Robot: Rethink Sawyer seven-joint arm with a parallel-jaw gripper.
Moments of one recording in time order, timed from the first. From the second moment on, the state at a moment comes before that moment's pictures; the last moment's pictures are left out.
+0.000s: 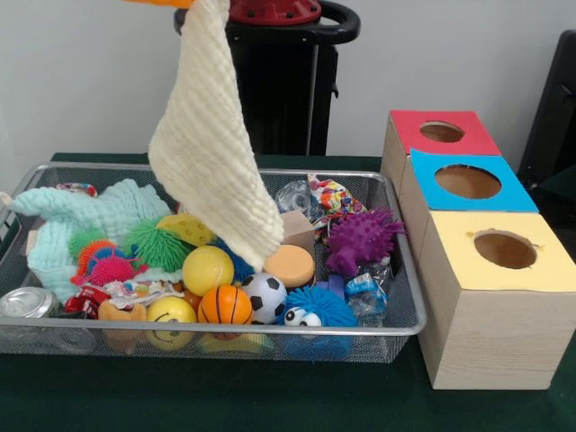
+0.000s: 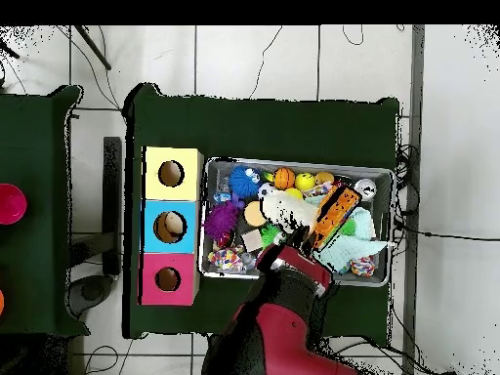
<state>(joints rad) 0.04 -1.08 -0.50 2.00 -0.25 -0.12 2.24</state>
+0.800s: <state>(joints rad) -0.11 -1.02 -0.38 2.00 -0.29 -0.12 2.24</state>
